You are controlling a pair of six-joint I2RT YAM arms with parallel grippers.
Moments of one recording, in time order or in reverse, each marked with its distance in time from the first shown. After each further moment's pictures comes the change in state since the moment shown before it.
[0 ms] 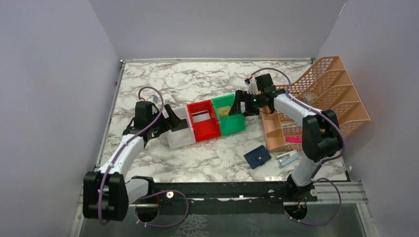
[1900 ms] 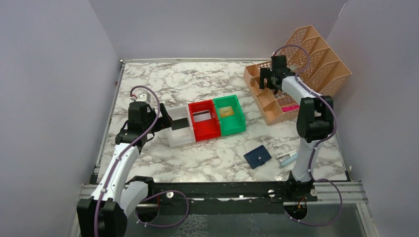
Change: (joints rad) left arm -0.003 -0.179 0.086 -0.197 -0.258 0.180; right arm -0.206 0.262 0.338 0.055 0.747 -0.240
